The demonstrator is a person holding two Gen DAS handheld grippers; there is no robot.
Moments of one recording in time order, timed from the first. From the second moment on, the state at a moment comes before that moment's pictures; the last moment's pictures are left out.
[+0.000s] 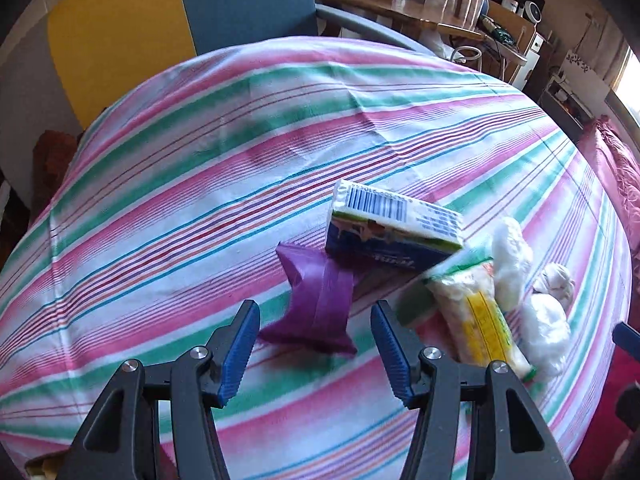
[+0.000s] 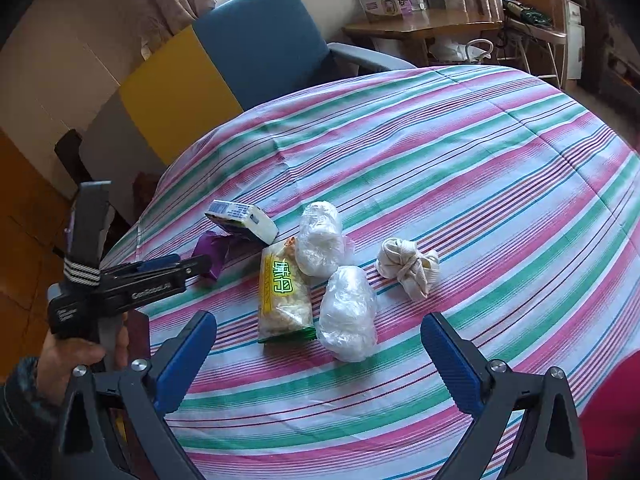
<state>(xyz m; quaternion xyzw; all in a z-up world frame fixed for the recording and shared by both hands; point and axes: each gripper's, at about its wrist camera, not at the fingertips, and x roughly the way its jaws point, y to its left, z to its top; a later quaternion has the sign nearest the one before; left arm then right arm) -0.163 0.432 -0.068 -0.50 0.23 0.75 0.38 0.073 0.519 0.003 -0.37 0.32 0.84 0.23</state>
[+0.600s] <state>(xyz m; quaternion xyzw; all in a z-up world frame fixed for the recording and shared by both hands) -0.116 0.325 -0.013 -0.49 0.12 0.76 0.42 0.054 0.496 0.000 -0.42 0.26 0.85 0.20</state>
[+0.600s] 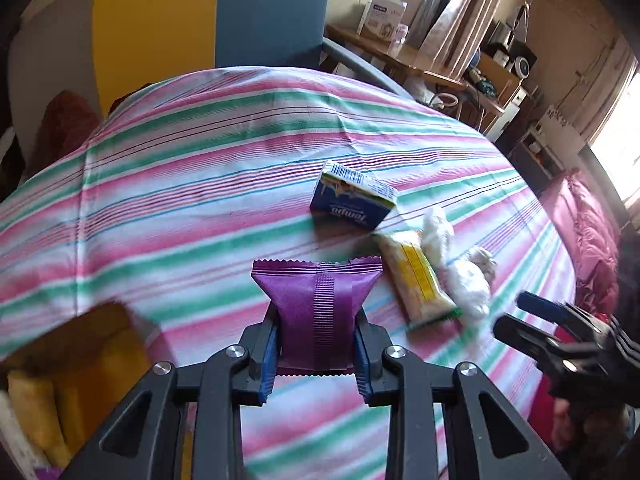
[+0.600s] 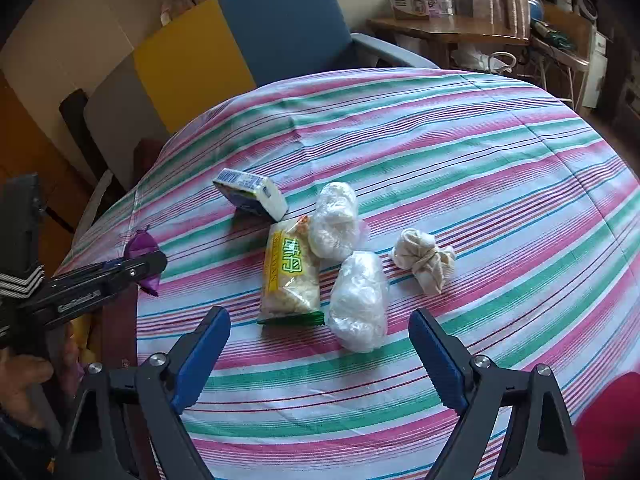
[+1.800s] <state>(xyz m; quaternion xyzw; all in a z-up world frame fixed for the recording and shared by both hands) -0.099 0.047 -0.013 -0.51 -0.05 0.81 0.28 -0.065 0.441 -0.020 -0.51 0.06 0.85 0.09</state>
